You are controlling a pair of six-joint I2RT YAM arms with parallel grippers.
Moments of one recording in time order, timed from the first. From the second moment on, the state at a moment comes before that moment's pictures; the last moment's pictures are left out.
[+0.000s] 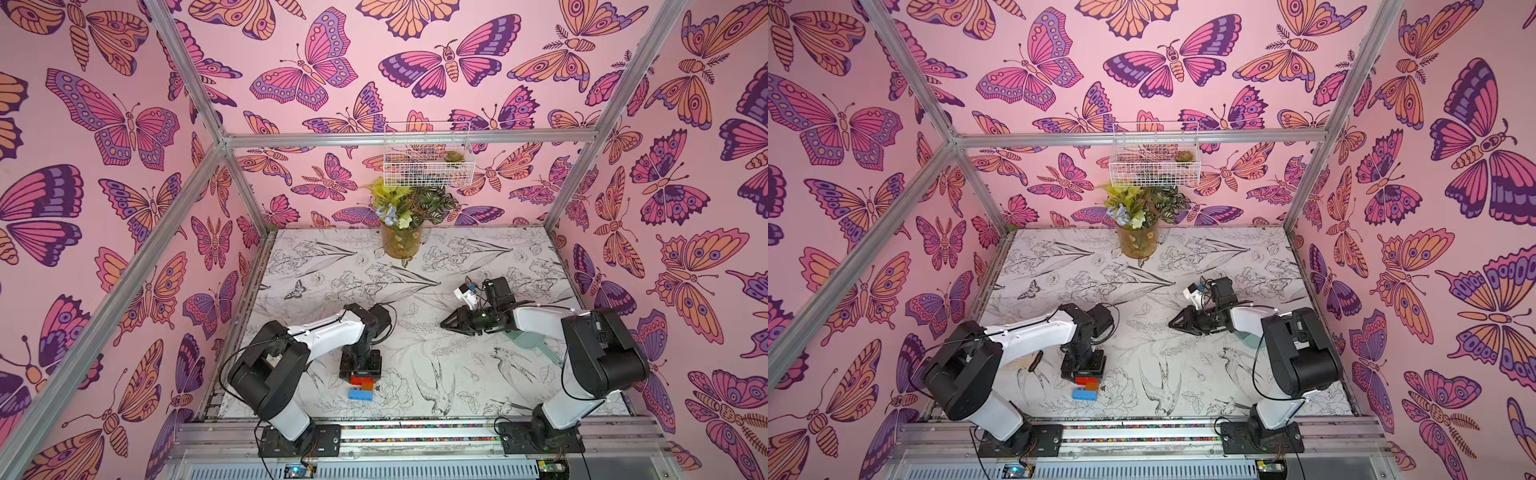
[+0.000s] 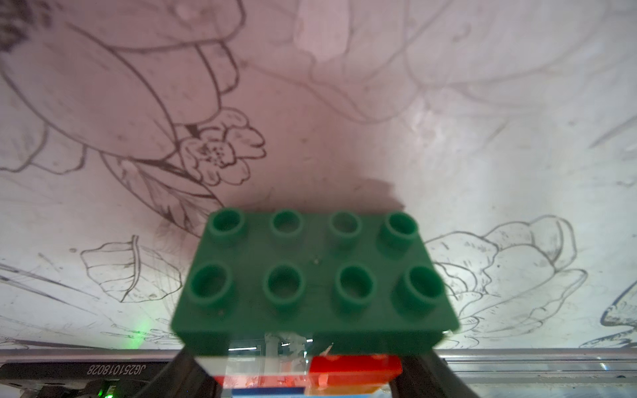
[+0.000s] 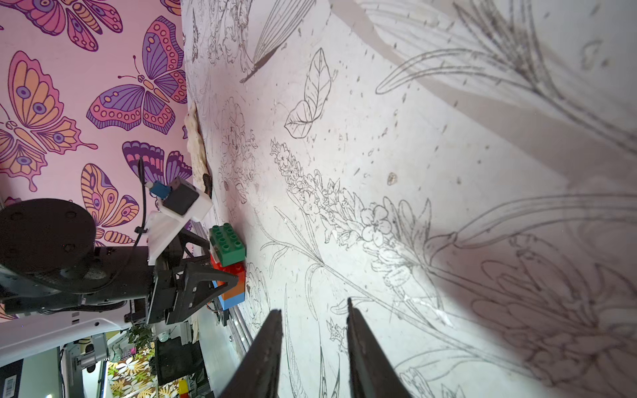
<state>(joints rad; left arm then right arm) -0.68 1.62 0.91 -1.05 0.17 -0.65 0.27 1.66 0.75 -0.14 -0.86 0.44</state>
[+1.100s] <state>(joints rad) -0.52 1.20 0.93 -0.47 -0.23 -0.15 0.27 1.41 0.81 -0.32 -0.47 0.37</state>
